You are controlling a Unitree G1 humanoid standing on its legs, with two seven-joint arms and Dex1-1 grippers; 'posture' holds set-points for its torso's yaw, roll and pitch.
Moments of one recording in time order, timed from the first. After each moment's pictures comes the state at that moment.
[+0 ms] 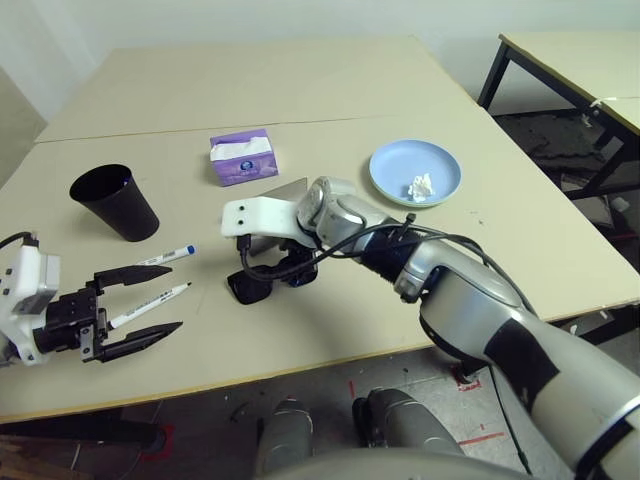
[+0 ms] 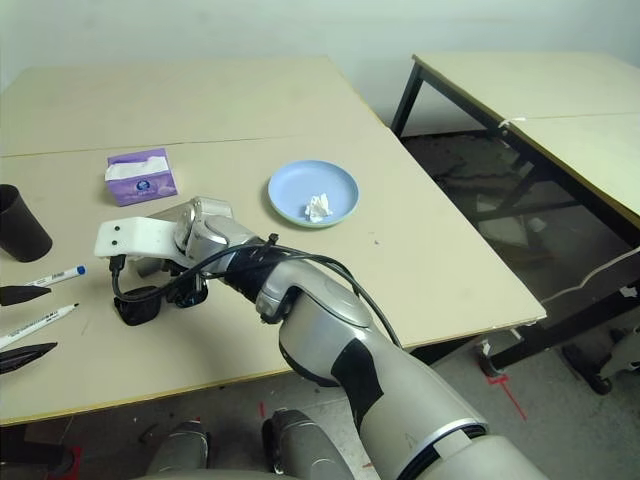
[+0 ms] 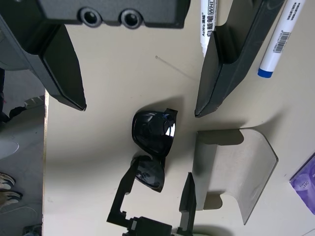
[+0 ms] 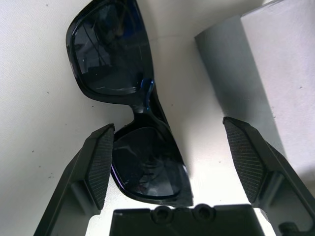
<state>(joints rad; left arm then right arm) 0.21 0.94 0.51 0.17 -0.58 -0.09 -1.52 -1.22 0.13 0.84 0.80 -0.20 0.53 1.05</state>
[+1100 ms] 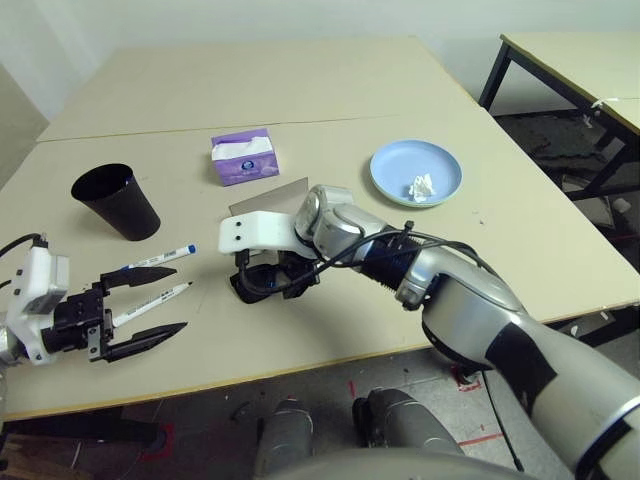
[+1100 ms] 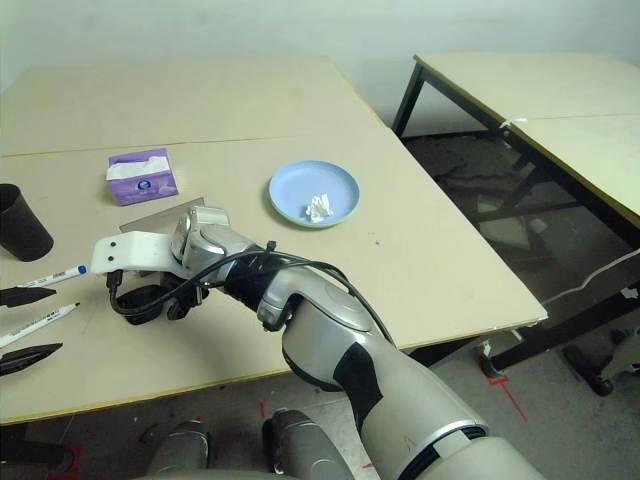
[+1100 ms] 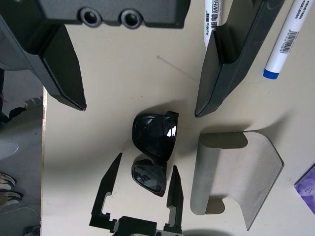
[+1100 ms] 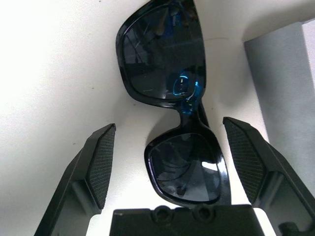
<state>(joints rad) 0.19 0.93 0.49 0.18 -0.56 -0.09 -1.51 -1.21 0.13 0.88 0.70 -0.22 0.59 1.15</state>
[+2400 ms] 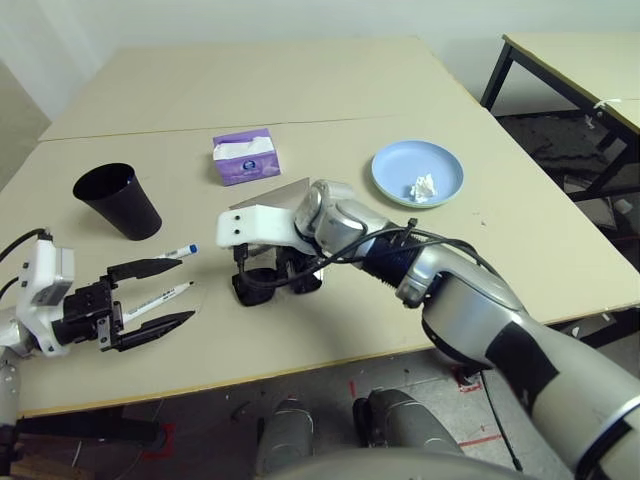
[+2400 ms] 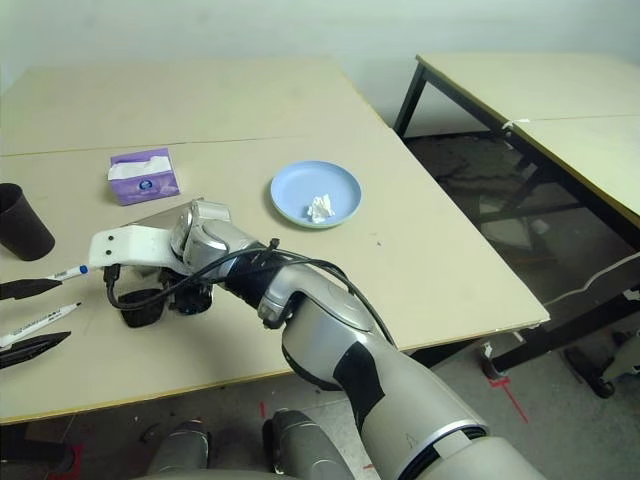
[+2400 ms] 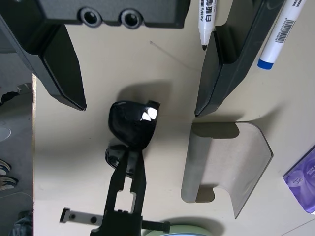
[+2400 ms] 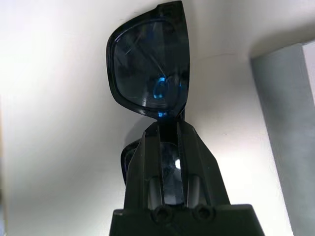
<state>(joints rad) 0.15 0.89 0.48 0.18 -0.56 -0.07 -1.48 -1.23 0.12 0.84 0.67 -0.22 0.60 1.26</state>
